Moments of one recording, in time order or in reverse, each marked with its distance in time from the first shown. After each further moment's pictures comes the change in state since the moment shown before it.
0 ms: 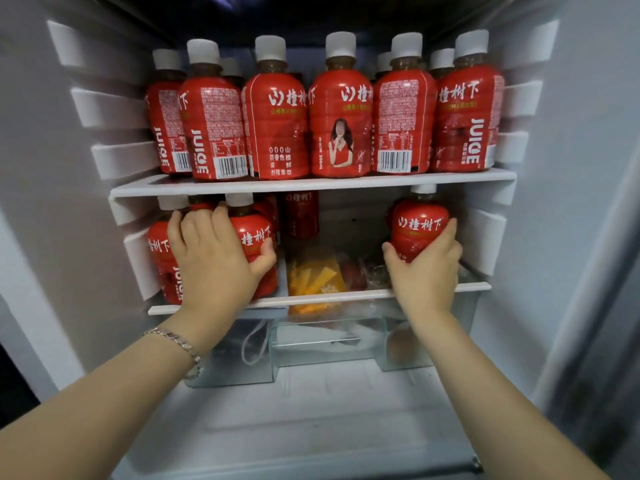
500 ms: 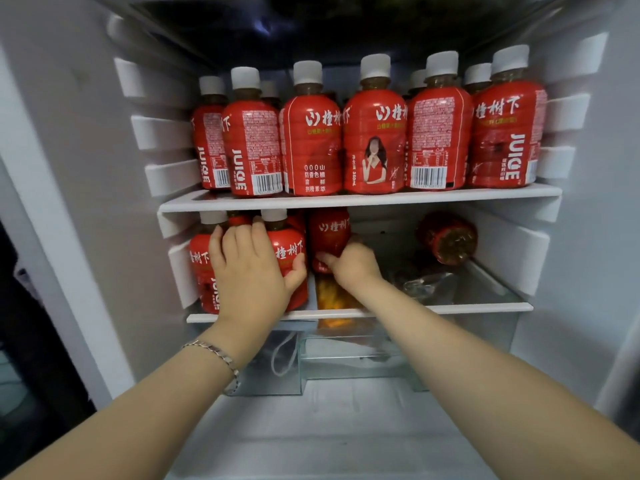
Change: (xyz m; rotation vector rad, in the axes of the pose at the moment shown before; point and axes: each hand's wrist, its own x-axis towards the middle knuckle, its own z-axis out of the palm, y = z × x) left_hand 0.001 0.002 0.000 0.101 0.010 0.039; right_hand -0.004 -0.069 0.089 -0.021 -0.666 -0.132
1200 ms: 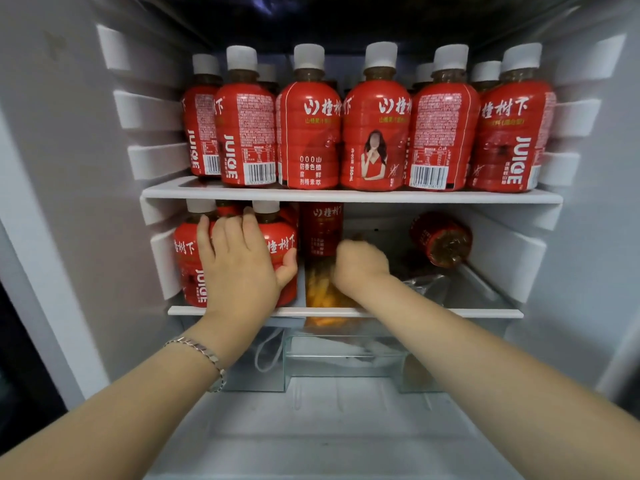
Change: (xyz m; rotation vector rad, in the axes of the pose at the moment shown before) left_hand -0.001 0.001 0.003 0.068 0.002 -0.002; right_hand -0.005 0.000 -0.020 -0.662 -0.055 -0.161
